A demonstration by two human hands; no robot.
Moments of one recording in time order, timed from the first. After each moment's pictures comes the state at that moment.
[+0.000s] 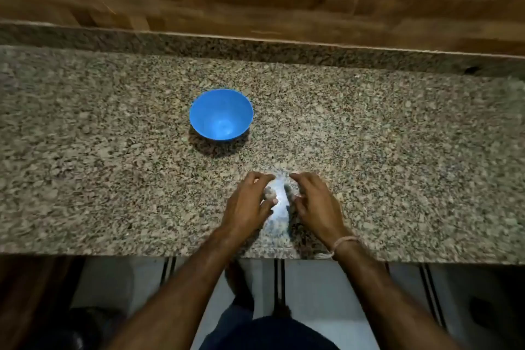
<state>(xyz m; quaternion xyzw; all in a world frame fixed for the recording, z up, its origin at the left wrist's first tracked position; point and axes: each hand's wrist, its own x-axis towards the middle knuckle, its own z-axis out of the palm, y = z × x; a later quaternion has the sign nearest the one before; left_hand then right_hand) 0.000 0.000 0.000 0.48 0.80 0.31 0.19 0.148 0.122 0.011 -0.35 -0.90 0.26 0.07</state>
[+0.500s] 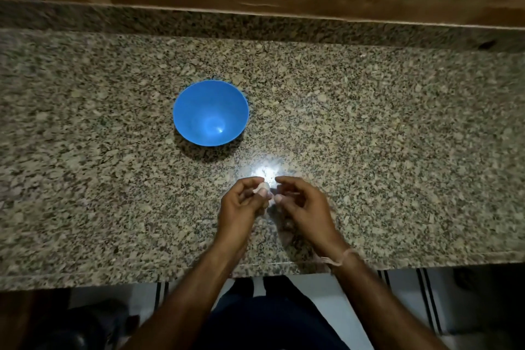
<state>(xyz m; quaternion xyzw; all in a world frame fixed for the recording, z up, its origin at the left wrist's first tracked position) -0.013 0.013 0.001 0.05 0.64 0.62 0.45 0.109 0.113 0.010 -0.42 -0.68 0.59 0.15</state>
